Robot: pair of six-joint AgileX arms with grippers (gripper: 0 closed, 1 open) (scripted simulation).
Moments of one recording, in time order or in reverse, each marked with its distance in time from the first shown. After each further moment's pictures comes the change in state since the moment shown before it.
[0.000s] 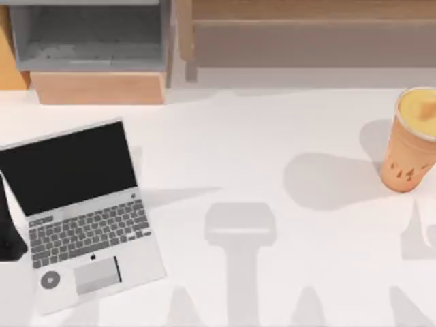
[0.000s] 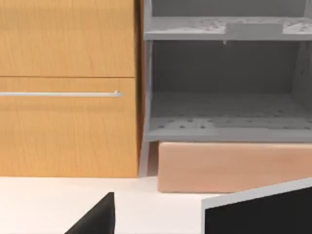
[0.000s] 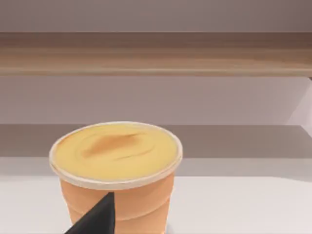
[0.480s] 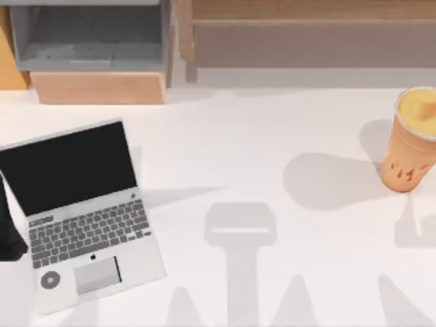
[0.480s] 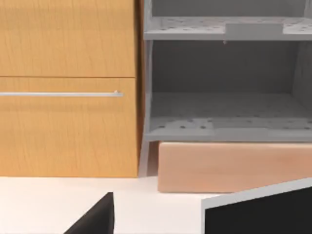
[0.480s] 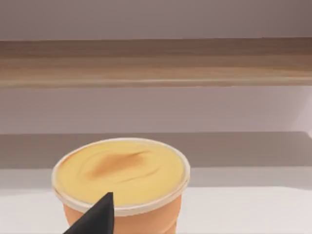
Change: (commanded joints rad) left arm 0.000 0.000 0.000 0.000 0.000 0.000; right arm 0.068 0.225 0.018 0.215 0.075 0.017
